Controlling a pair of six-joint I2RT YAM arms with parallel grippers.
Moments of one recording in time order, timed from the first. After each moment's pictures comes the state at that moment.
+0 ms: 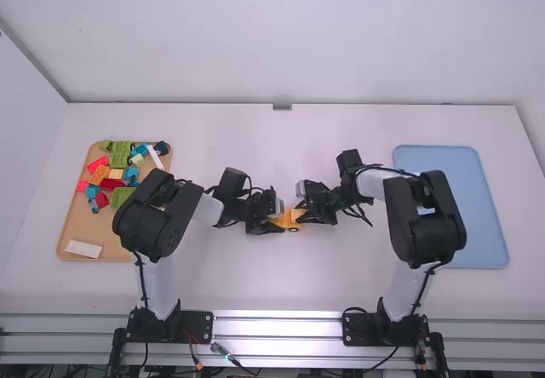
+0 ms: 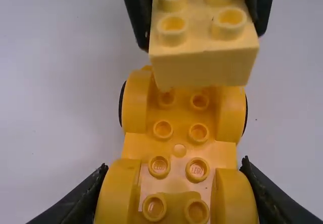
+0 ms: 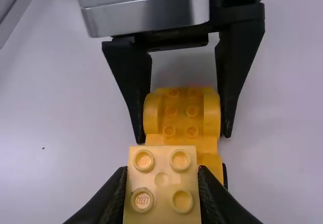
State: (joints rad) left arm -0.34 1.99 0.72 0.31 0.81 0.86; right arm 0.23 1.94 0.98 -0.55 -0.96 -1.34
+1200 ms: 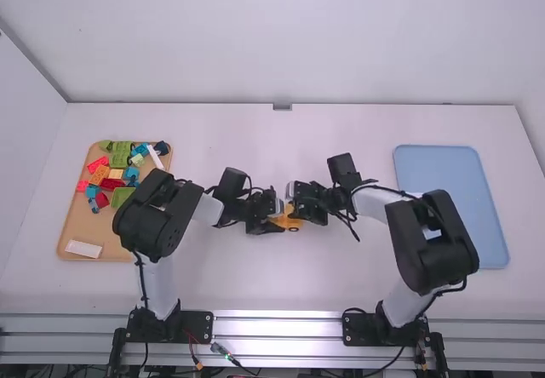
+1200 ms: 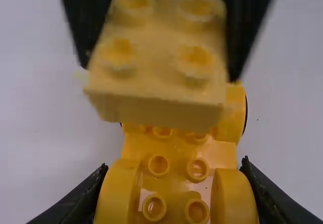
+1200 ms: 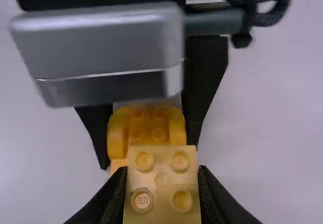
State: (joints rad) left arm -0.34 1.99 0.72 0.31 0.81 0.86; right arm 0.33 1.78 0.80 -0.18 -0.81 -1.07
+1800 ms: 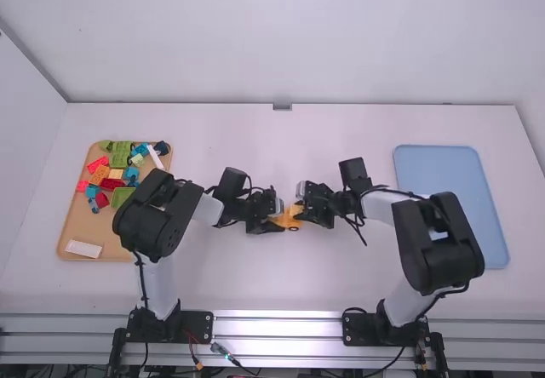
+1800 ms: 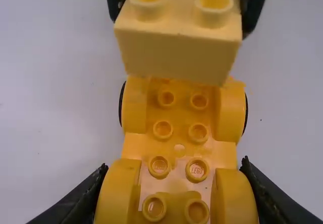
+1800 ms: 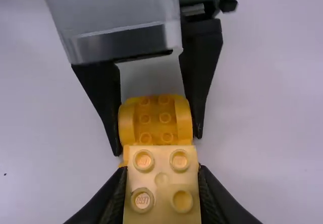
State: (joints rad) left arm -0.34 1.99 0.72 0.32 0.81 0.86; right arm 0.26 1.77 0.75 -0.13 -0.91 -1.05
